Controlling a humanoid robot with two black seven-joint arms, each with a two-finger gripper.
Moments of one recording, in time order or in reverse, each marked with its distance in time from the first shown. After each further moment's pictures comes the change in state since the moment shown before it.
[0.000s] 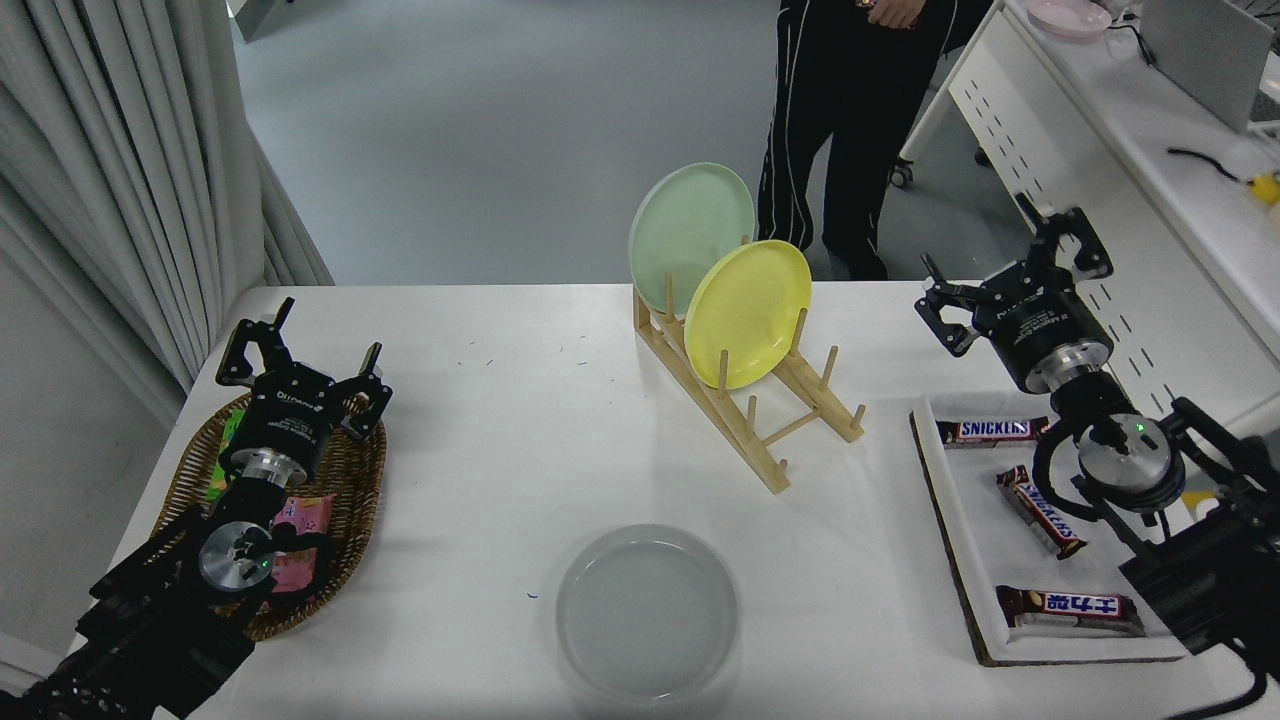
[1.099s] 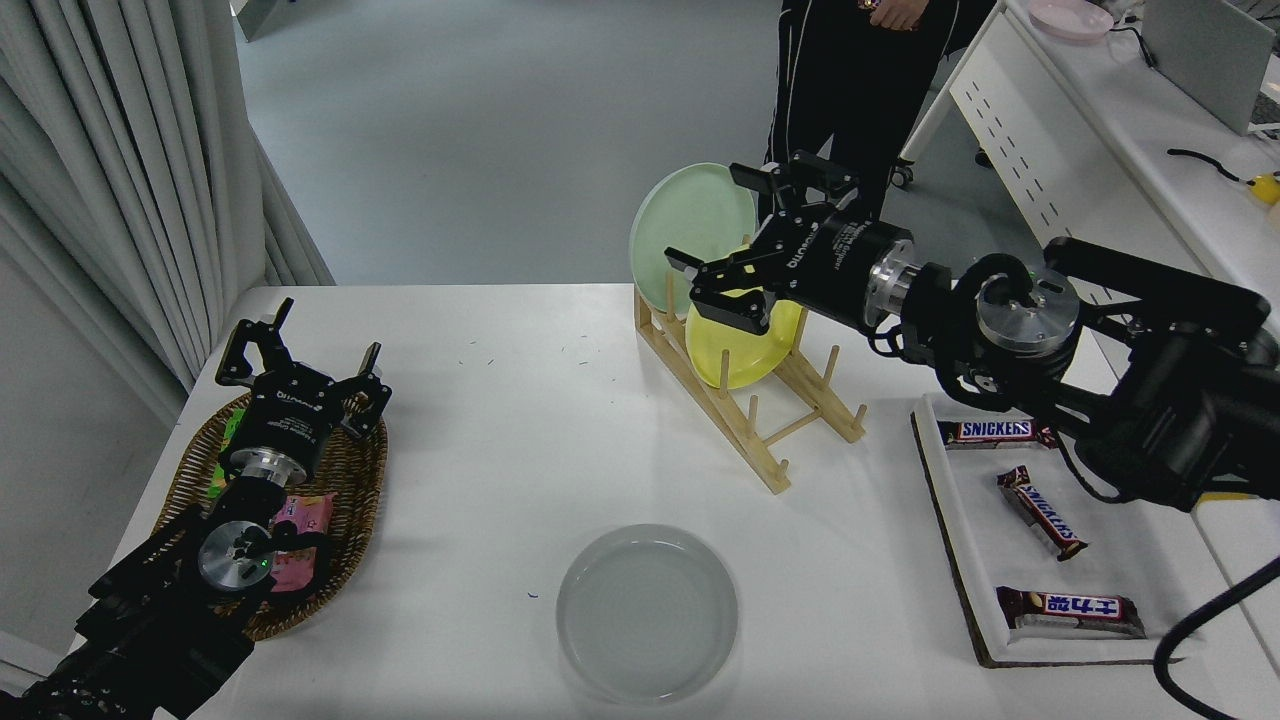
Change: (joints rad) left arm 0.000 0.000 0.000 -0.001 0.000 0.000 0.000; right arm 0.620 -0.149 -0.798 0.240 0.824 -0.087 -0.175
